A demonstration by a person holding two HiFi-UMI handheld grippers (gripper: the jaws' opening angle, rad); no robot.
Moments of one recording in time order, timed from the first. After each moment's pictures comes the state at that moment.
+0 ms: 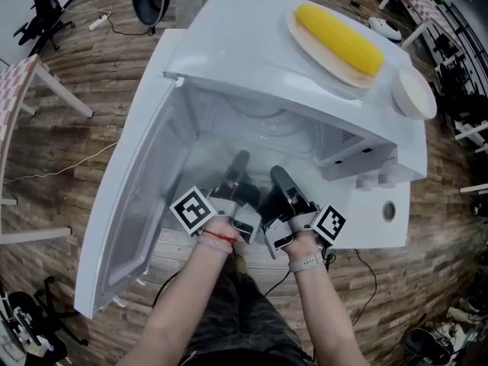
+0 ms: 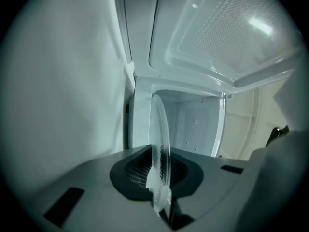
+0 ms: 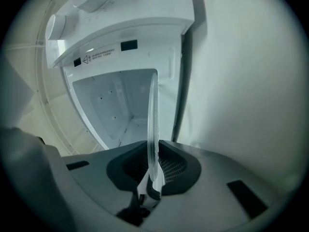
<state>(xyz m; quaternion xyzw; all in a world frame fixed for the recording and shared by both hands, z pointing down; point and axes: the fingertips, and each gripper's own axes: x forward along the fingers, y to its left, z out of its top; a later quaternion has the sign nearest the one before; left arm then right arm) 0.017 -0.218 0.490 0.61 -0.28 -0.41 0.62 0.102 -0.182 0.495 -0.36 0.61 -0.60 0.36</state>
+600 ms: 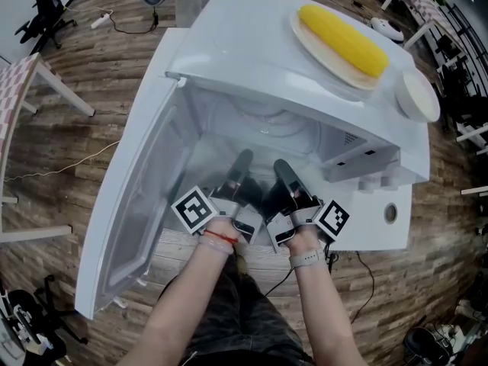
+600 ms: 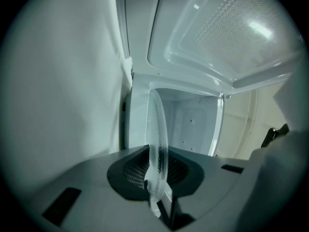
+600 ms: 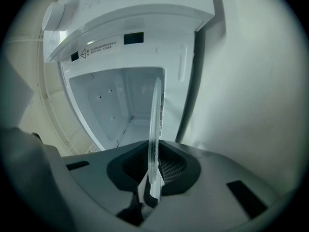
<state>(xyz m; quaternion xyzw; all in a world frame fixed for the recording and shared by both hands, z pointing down) 0.017 -0.220 0.484 0.62 -0.26 -0.42 0.62 0.102 -0.196 0.490 -0.38 0.62 -0.59 0.35</state>
